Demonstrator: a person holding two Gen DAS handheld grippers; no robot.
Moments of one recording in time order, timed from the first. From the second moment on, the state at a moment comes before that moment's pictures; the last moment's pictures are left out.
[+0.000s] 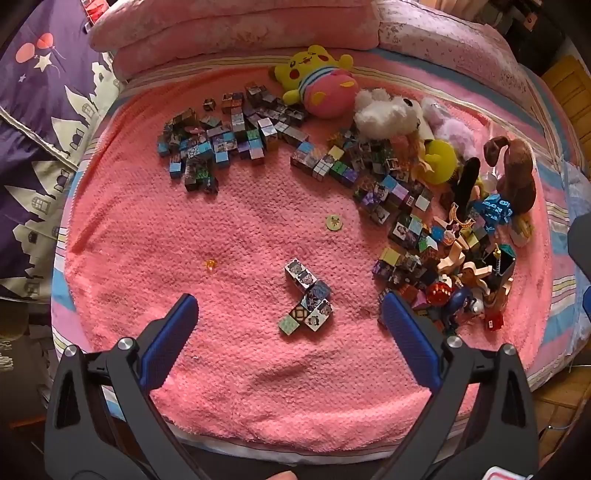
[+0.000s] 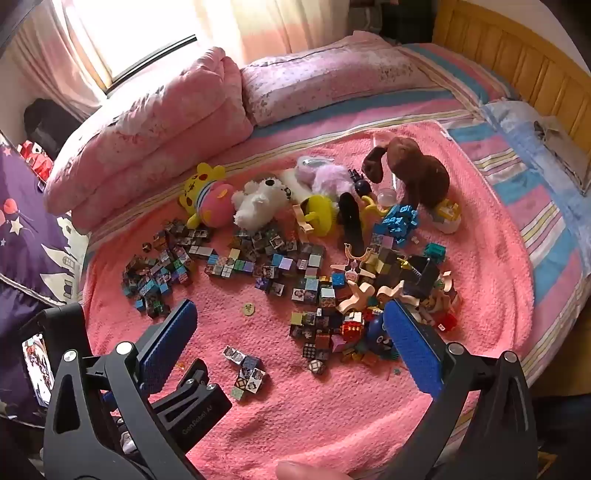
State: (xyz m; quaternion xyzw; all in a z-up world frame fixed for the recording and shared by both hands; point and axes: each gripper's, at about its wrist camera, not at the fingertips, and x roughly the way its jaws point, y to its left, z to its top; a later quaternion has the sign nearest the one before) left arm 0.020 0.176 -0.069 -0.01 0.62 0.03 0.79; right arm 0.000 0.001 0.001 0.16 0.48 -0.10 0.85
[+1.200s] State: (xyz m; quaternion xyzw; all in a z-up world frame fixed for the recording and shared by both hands) left arm 0.020 0.175 -0.070 -0.01 0.62 0.03 0.79; right arm 0.001 -0.001 -0.007 0.16 0.50 -0.11 0.85
